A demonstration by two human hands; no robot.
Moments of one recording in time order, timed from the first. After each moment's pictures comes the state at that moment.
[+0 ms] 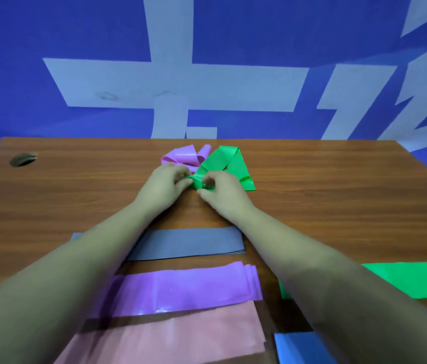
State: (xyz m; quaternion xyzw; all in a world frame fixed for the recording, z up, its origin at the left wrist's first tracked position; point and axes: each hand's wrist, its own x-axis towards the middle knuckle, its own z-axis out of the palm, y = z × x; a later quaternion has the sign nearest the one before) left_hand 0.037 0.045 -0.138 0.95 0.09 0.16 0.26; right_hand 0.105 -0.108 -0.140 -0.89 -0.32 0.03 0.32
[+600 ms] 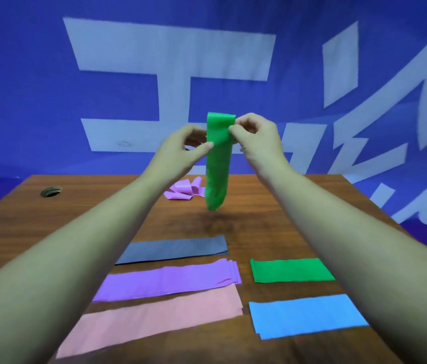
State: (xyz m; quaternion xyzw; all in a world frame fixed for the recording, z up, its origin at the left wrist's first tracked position) left_hand -0.027 -0.029 0.047 0.85 -0.01 0.28 0.45; right_hand 0.035 -0.189 0.076 -0.73 -0.26 -0.09 0.62
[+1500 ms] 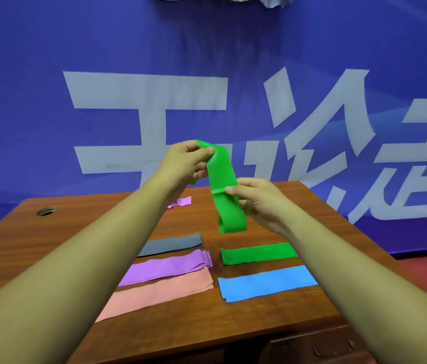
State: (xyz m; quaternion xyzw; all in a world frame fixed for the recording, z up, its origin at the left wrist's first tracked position) left_hand -0.104 -0.147 0.100 0.69 -0.04 0.17 0.70; right_hand -0.070 -0.321 0.056 -0.66 -0.23 0.20 0.69
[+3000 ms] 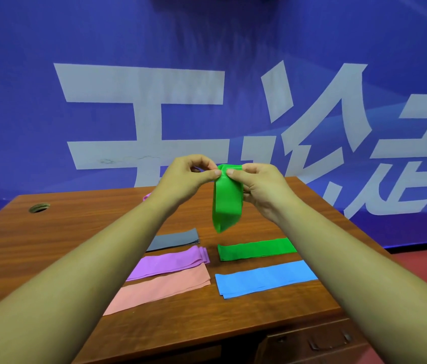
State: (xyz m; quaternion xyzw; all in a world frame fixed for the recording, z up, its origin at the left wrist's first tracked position) left_hand -0.112 -0.148 0.069 0.82 -0.04 0.22 0.53; right_hand -0.069 -0.315 0.068 -0.68 -0.17 0.08 0.71
